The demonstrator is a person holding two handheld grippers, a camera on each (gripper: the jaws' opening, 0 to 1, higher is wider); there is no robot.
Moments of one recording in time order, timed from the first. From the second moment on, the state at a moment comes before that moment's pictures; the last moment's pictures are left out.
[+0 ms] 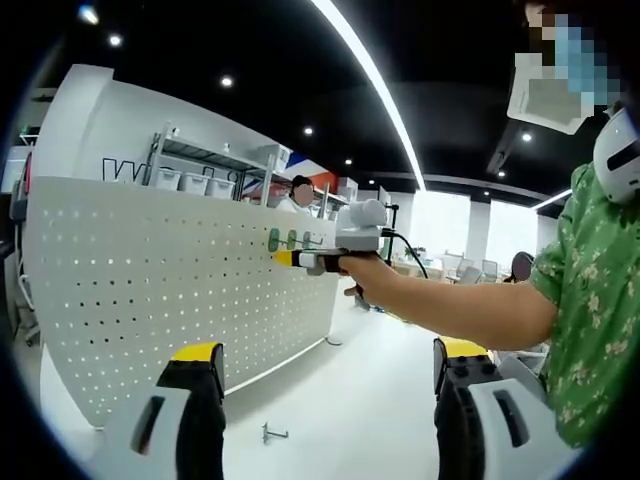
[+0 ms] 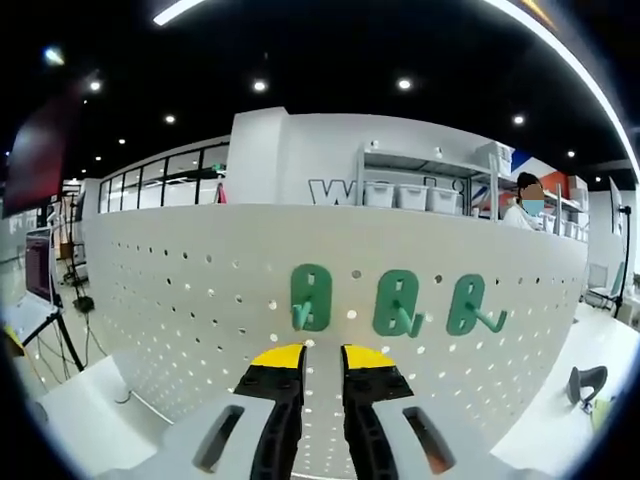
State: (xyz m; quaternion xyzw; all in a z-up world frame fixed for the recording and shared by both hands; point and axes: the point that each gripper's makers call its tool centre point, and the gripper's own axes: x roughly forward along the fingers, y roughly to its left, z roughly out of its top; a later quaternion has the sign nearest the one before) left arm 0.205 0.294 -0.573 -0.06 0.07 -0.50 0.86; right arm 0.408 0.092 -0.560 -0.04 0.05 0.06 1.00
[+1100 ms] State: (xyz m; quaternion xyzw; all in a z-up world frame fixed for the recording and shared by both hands) left arm 0.198 0.288 -0.571 -0.05 0.07 -0.49 0.86; right arm 0.381 0.094 -0.571 -0.02 0.05 0.10 0.99
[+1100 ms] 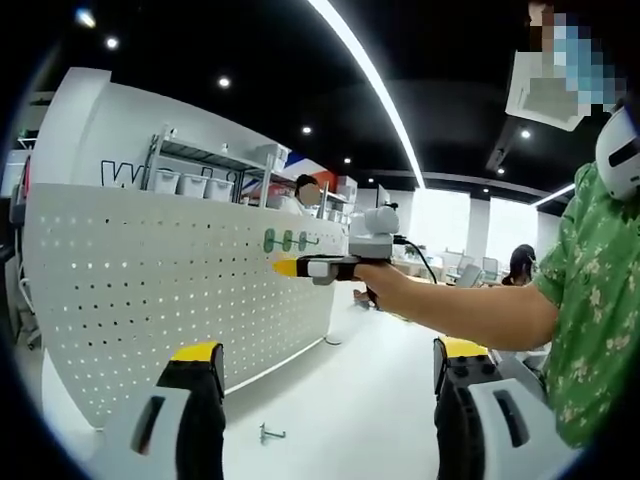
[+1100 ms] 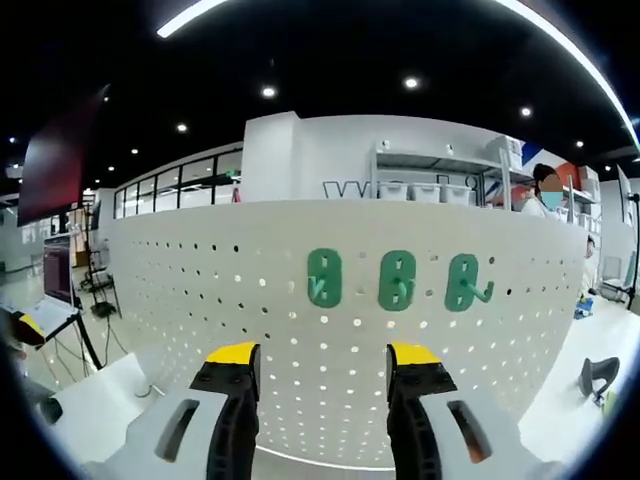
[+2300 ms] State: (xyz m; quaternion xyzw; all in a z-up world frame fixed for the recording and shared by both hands) left arm 0.174 0.288 -0.620 -0.01 0.11 -0.46 0.88; right arm 0.285 0.131 -0.624 -0.02 0.10 0.17 0.98
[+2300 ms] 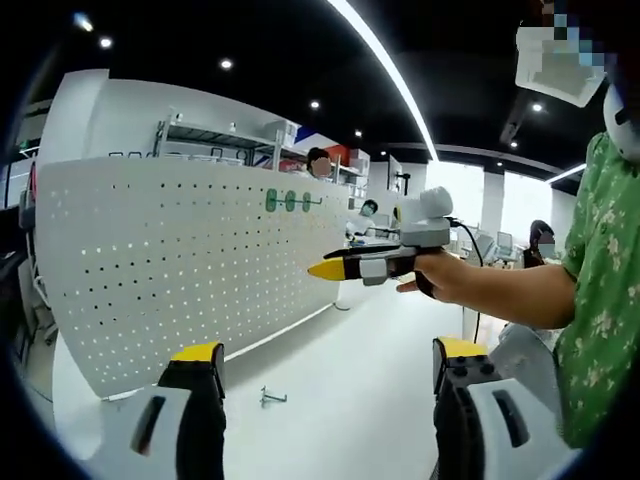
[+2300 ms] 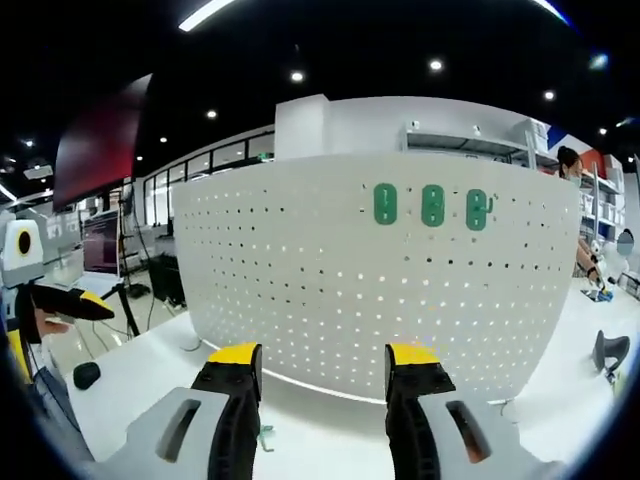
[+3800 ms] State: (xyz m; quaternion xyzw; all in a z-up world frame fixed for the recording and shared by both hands) left arm 0.177 0.288 -0.691 0.01 0.18 -0.42 0.89; right arm 0.255 0.139 -0.674 -0.06 0.15 0.23 0.96
